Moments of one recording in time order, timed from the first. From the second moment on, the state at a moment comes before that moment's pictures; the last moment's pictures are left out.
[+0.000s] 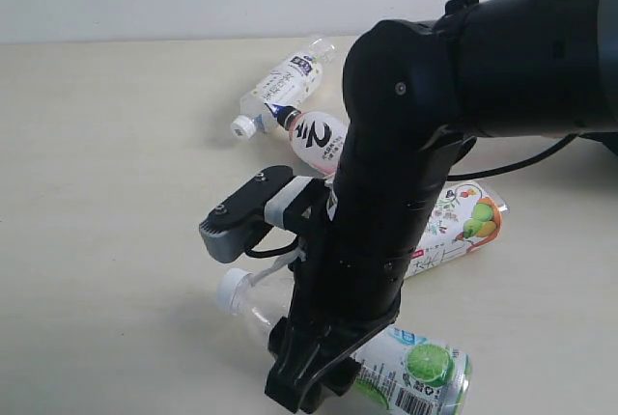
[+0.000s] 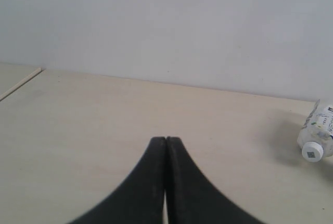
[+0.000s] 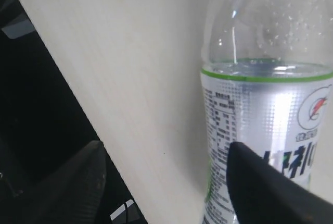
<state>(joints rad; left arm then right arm) 0.01 0.01 0.00 0.17 0.19 -0.26 0.74 1.71 -1.04 0.38 1.00 -0.35</state>
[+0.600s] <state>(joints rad) 0.01 0.01 0.00 0.17 0.19 -0.26 0.74 1.71 -1.04 0.19 1.00 -0.23</state>
